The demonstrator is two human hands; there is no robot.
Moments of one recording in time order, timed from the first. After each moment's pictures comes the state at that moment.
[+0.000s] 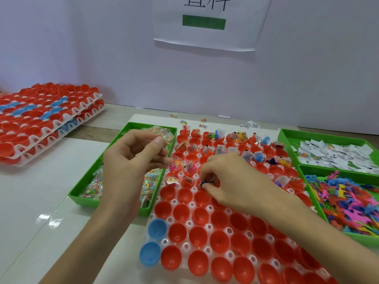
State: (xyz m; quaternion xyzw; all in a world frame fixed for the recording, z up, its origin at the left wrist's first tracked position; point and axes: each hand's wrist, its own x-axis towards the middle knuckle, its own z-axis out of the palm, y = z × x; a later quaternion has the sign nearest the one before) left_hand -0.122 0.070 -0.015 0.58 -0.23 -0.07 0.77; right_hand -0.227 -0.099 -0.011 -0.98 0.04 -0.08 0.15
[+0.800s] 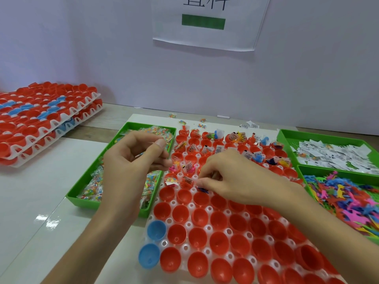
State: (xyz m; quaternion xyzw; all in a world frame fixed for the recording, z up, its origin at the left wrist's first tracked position) left_hand -0.125 0.068 -0.015 0.60 -0.24 -0.06 0.76; right_hand -0.220 -0.112 -0.005 -0.98 0.04 -0.01 0.21
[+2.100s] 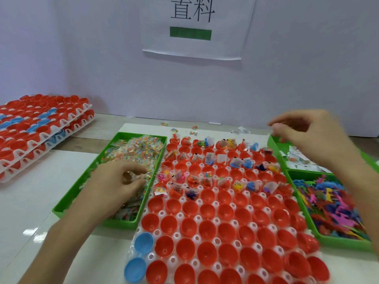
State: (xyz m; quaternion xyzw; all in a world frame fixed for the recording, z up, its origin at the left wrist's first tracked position) left_hand -0.075 0.081 -0.033 0.88 -0.36 0.00 0.31; right_hand -0.283 -0.225 0.041 -0.88 0.26 -0.29 0.27
